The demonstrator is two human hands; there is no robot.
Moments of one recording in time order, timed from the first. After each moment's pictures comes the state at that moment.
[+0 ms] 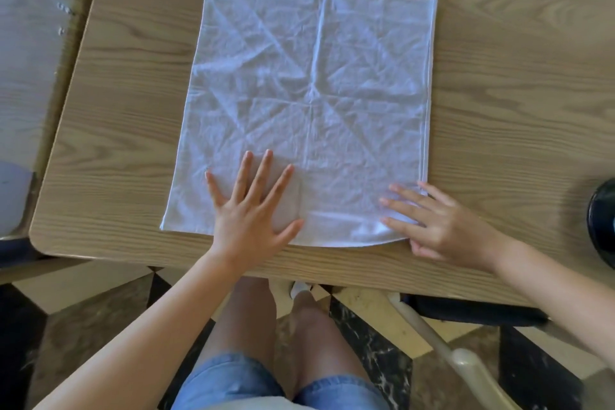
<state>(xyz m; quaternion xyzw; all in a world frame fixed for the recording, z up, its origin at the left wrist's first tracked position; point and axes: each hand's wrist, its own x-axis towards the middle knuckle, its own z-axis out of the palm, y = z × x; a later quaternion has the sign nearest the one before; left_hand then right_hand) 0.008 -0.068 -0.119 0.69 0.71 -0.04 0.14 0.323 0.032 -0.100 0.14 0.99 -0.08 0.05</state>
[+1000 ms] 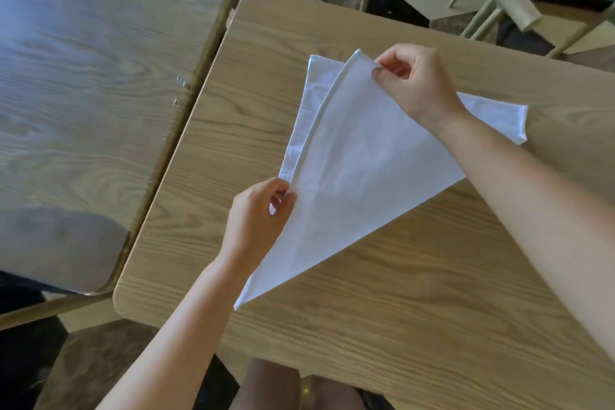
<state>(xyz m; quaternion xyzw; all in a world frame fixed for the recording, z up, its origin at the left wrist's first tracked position) -0.113 0.008 -0.075 0.47 0.79 0.32 0.23 0.028 0.236 -0.028 0.44 0.77 -0.39 -0.25</state>
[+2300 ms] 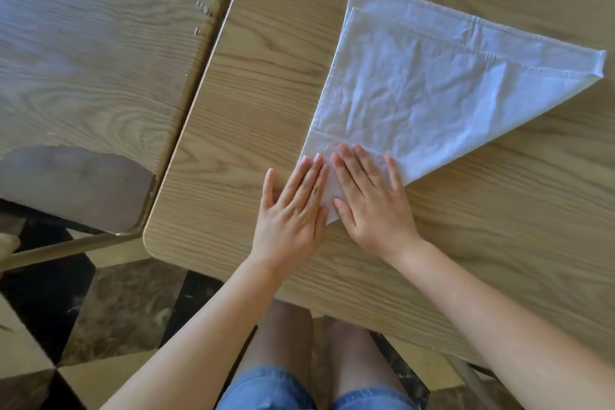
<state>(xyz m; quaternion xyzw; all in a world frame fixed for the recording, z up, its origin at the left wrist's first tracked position) -0.091 -0.068 -0.135 0.65 0.75 0.10 0.07 0.046 0.029 -0.137 0.33 0.94 -0.10 0.04</state>
